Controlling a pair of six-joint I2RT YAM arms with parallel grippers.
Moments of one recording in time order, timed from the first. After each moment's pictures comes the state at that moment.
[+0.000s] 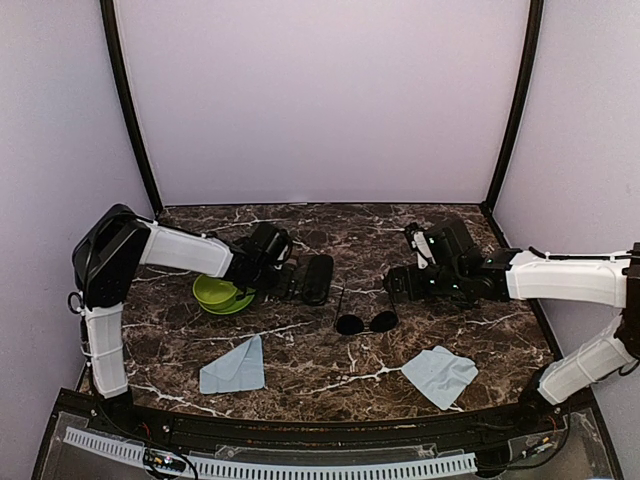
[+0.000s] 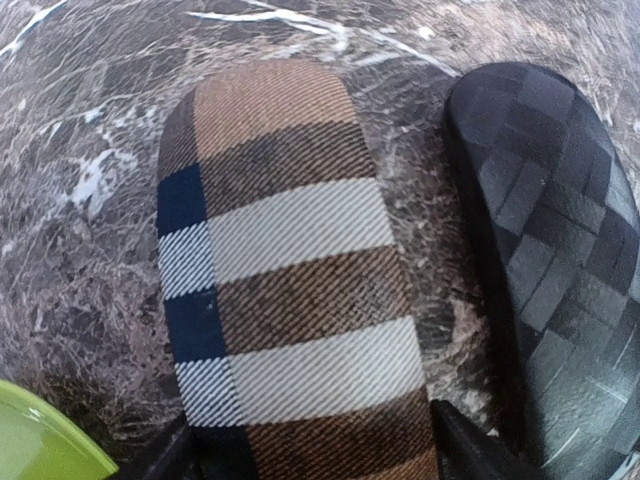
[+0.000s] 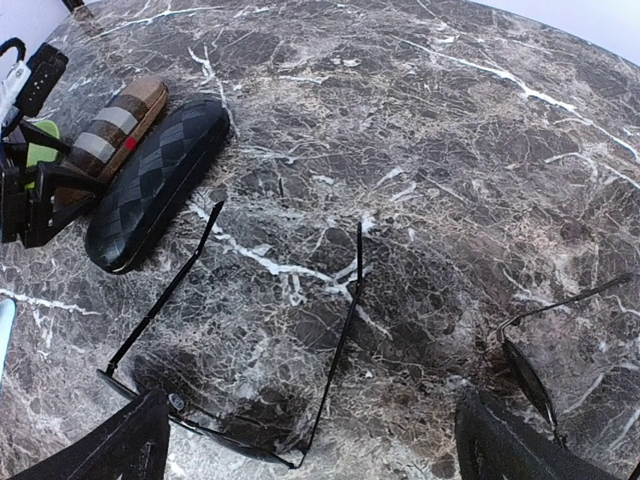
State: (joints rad) left arm -0.70 2.00 1.24 -0.19 -0.22 -0.30; right arm 0.73 1.36 0.81 -0.19 0.16 0.32
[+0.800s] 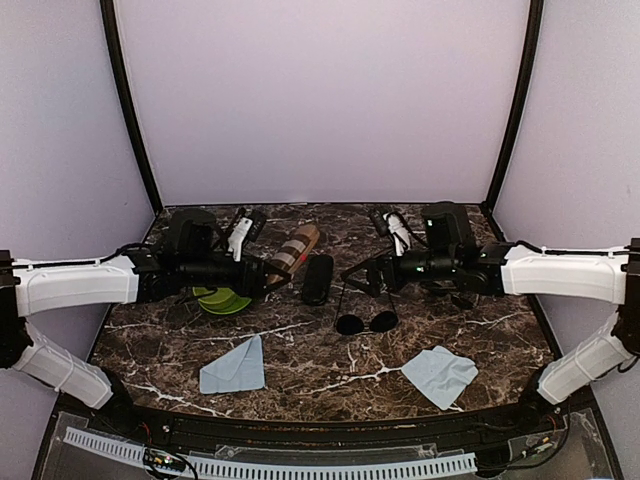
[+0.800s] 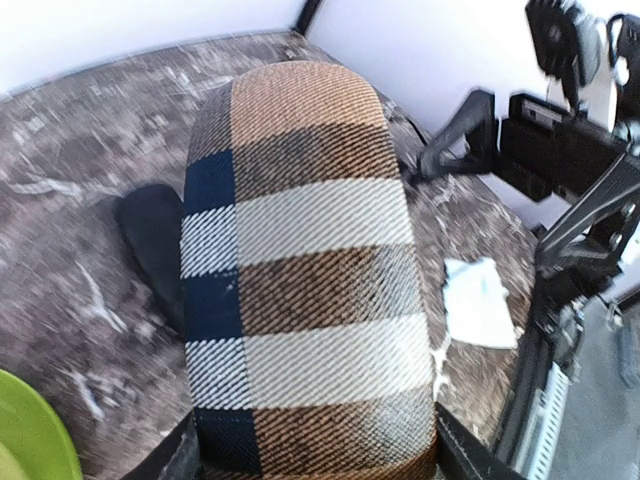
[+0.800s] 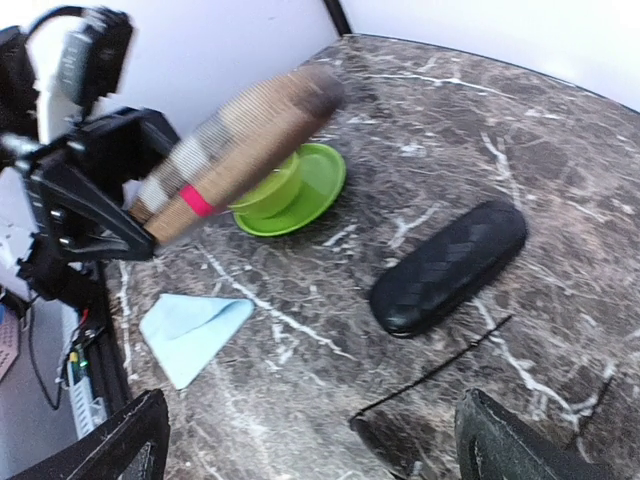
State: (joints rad) left arm -0.70 1.32 0.83 0.01 0.32 -0.26; right arm 0.77 1.39 0.88 0.03 -0.34 0.25
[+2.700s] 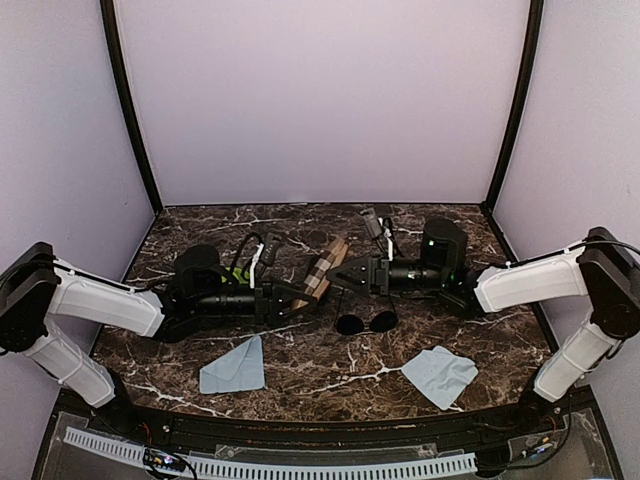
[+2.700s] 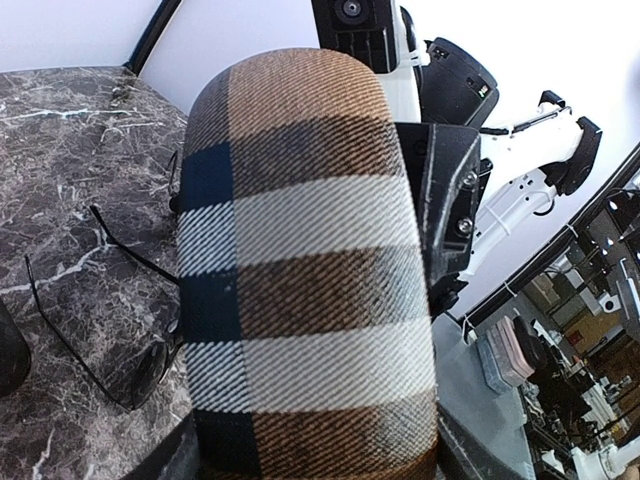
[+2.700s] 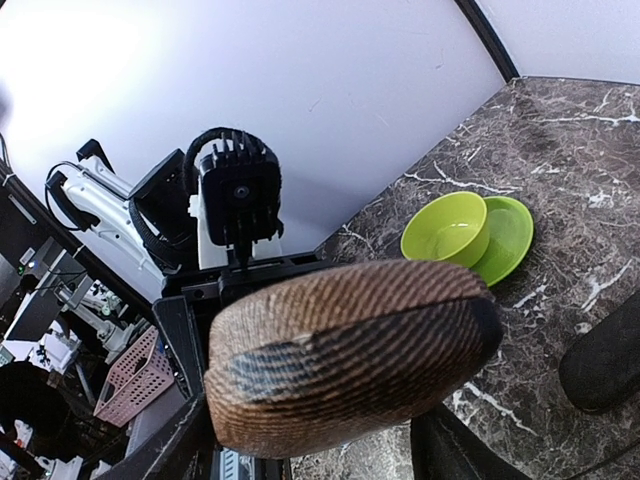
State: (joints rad) left arm -0.84 1.47 0.59 0.75 0.56 -0.60; right arm 0.80 1.56 0.75 0.74 -0.70 0.64
